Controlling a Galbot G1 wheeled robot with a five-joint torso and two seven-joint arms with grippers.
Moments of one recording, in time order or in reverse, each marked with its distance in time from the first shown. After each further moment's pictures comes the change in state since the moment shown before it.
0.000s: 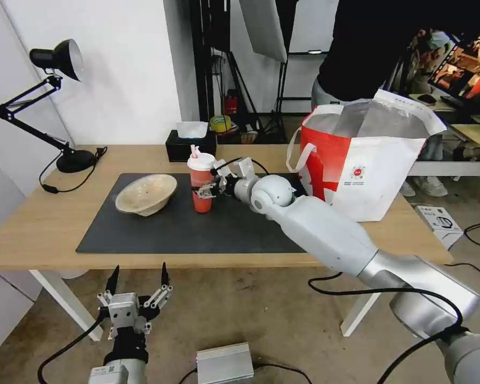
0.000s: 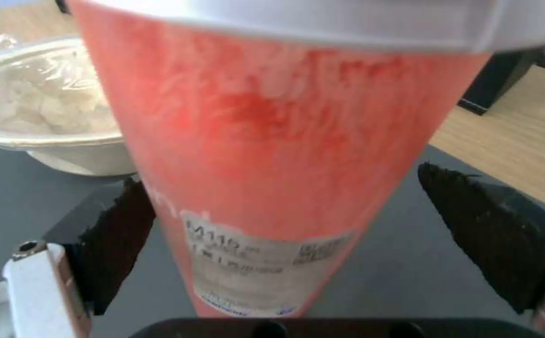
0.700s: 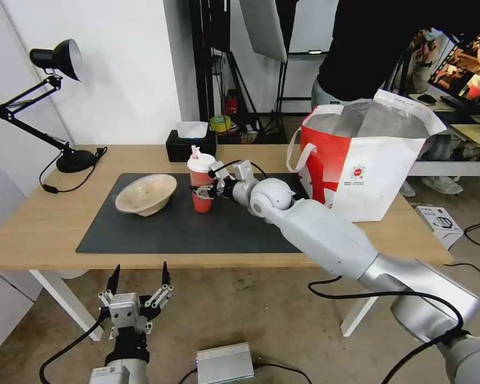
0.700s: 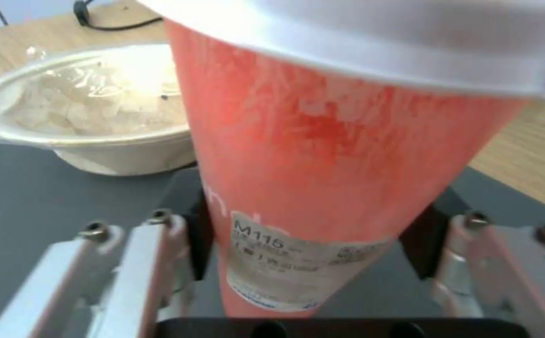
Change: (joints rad) left arm 0.001 -0.003 0.007 0.003 0.007 -0.016 -0.001; right arm -0.021 -0.041 0.002 0.065 0.017 0.014 0.006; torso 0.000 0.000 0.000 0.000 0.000
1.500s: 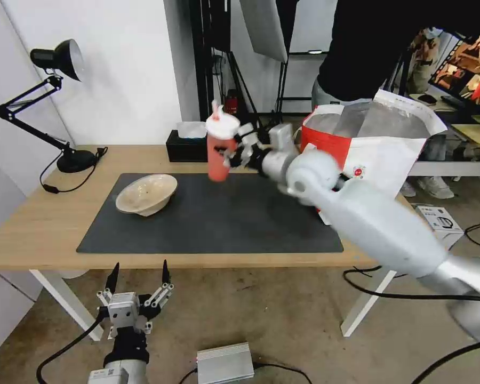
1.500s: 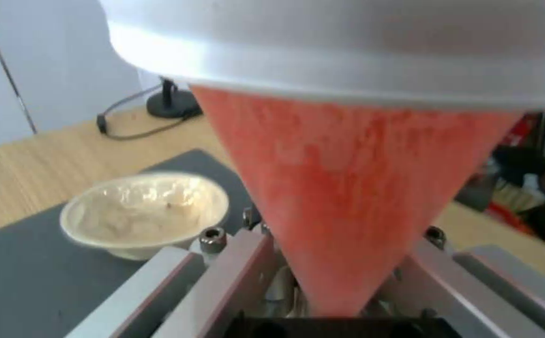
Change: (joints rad) left arm 0.011 0.001 0.006 -0.028 0.013 -0.001 0.000; right arm 0.094 -0.307 0.115 0.425 0.234 -0.080 0.141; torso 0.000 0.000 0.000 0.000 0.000
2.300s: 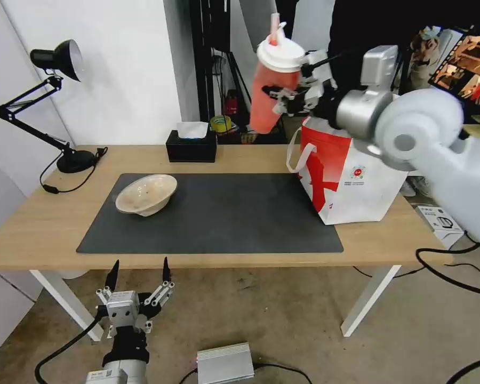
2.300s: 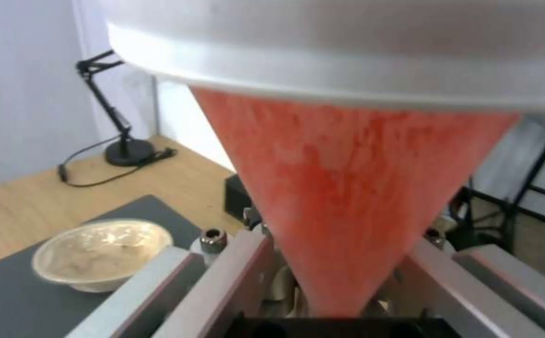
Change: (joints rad) left arm 0.007 0.001 0.008 -0.019 0.004 0.000 0.000; right arm 0.117 -0.295 0.125 0.179 0.226 -0.057 0.066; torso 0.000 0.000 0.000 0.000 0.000
